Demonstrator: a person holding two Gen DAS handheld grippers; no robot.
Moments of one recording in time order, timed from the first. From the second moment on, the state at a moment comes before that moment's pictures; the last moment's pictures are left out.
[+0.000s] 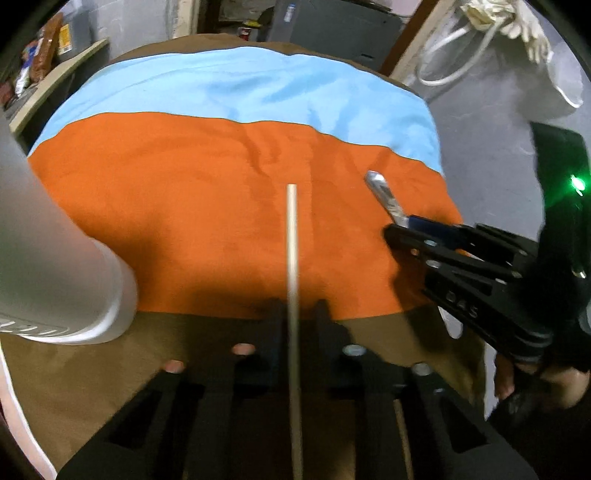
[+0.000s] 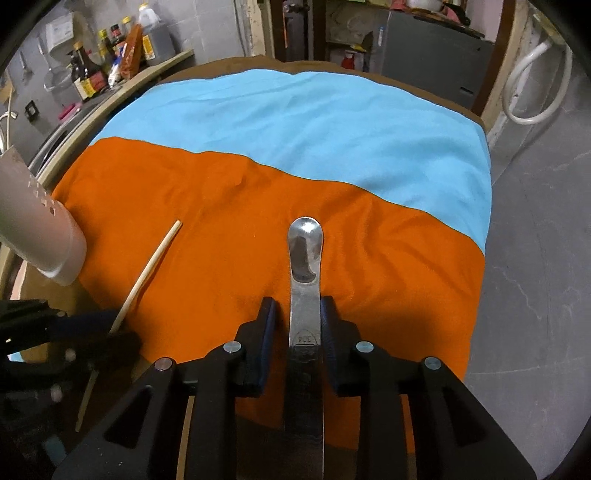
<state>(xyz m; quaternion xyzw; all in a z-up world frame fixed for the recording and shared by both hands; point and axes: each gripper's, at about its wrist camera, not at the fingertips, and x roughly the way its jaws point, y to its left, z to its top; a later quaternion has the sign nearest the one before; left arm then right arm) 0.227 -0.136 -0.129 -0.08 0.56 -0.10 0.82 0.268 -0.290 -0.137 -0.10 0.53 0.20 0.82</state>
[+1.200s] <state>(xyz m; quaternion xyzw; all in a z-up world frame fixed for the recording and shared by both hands) 0.112 -0.073 0.018 -0.13 0.22 -0.13 0.96 0.149 -0.272 0.015 0.10 0.15 0.30 0.94</state>
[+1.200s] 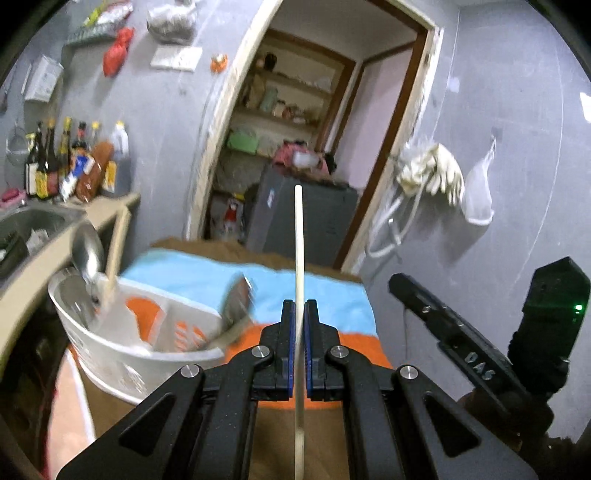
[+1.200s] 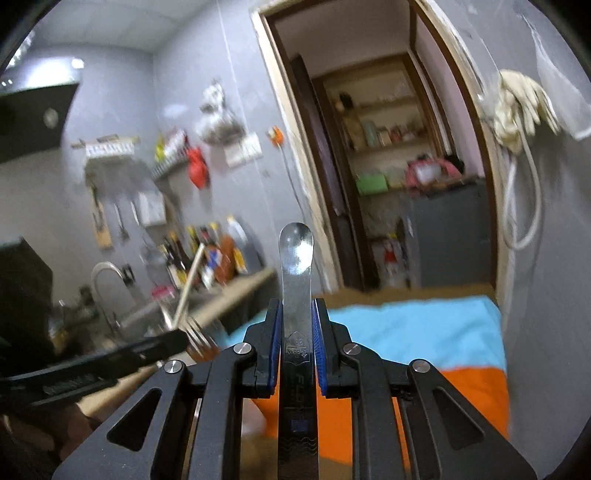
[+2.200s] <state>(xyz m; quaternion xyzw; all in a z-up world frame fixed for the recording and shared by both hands) 0.161 0.134 0.002 -0.20 0.03 -0.01 0.98 0.148 -0.124 0.001 0.15 -0.03 0.25 0.96</state>
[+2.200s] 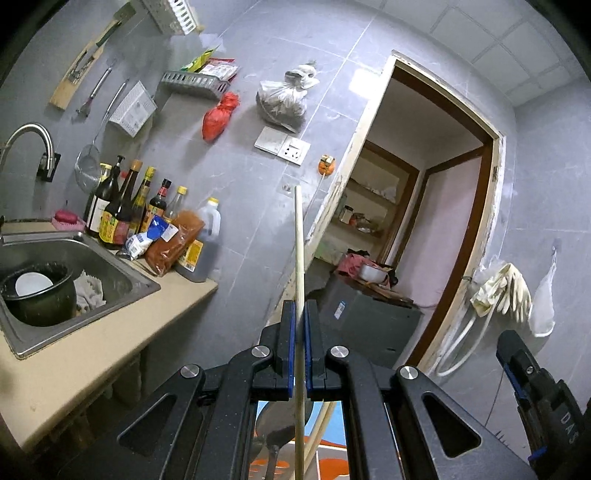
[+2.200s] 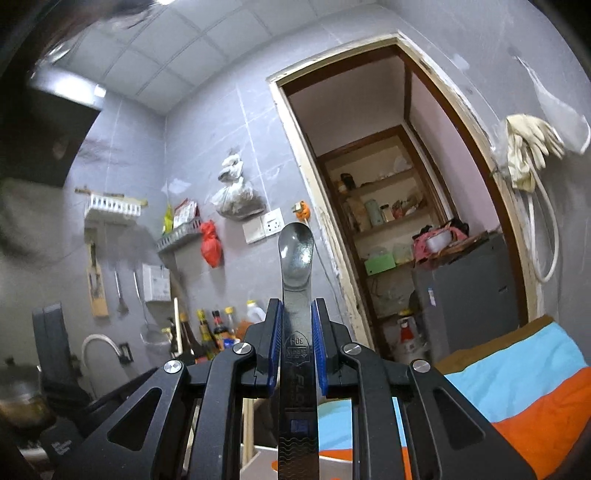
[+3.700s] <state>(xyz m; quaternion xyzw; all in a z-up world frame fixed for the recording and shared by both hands) 0.132 0.107 -0.009 -0.12 0.12 -0.06 0.98 0.126 -0.127 0.010 0.09 -0.01 0.22 0.97</state>
